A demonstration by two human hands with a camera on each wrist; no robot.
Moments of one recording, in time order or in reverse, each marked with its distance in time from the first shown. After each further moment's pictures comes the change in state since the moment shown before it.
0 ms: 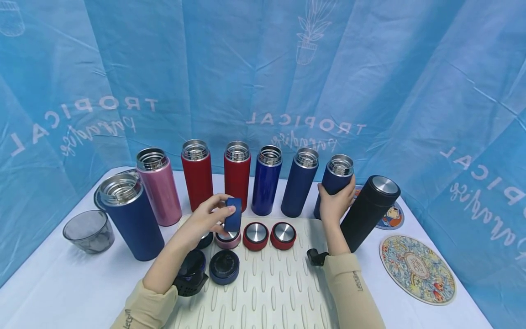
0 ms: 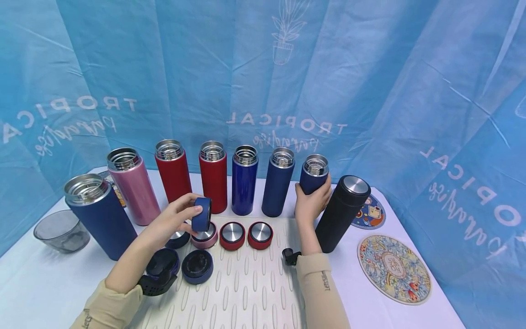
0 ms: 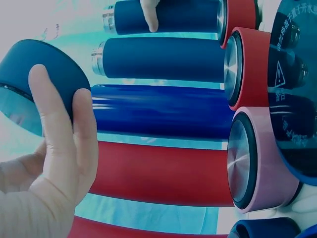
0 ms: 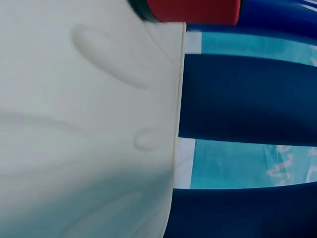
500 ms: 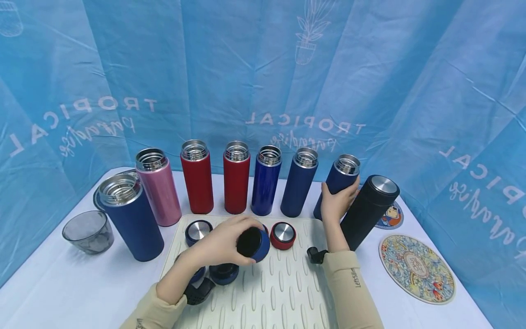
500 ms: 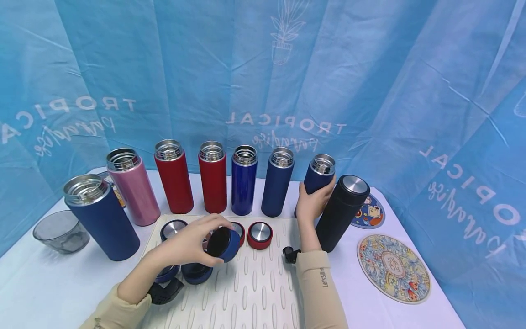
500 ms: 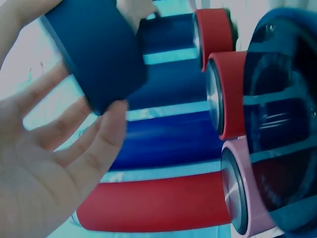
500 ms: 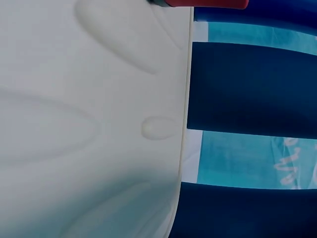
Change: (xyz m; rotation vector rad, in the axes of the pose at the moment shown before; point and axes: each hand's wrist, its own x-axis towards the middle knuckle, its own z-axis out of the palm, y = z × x) left_hand -0.006 -0.004 0.037 0.622 -0.236 0.273; right_hand 0.006 0.005 0.001 -0.003 -0.003 0.120
